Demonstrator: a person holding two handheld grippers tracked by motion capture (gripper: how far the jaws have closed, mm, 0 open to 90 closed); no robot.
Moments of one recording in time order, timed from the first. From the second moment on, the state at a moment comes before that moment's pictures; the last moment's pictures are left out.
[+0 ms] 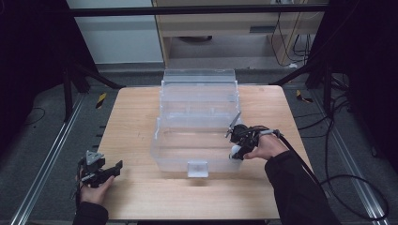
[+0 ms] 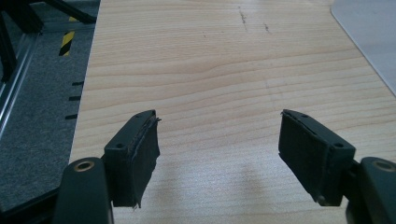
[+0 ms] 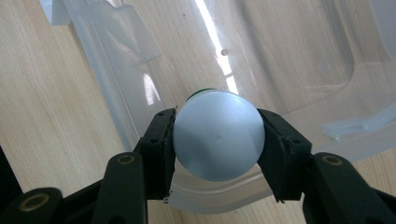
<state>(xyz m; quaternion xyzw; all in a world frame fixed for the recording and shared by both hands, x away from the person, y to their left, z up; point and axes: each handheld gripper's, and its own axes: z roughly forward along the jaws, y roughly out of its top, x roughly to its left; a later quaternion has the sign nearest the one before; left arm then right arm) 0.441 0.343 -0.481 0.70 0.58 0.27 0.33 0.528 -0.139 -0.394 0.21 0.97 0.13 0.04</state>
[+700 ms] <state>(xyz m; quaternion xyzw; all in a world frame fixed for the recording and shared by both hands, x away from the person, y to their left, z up) 0.441 0.343 -0.481 0.69 0.58 0.27 0.33 0.525 -0.142 -0.391 0.22 0.96 0.15 0.05</state>
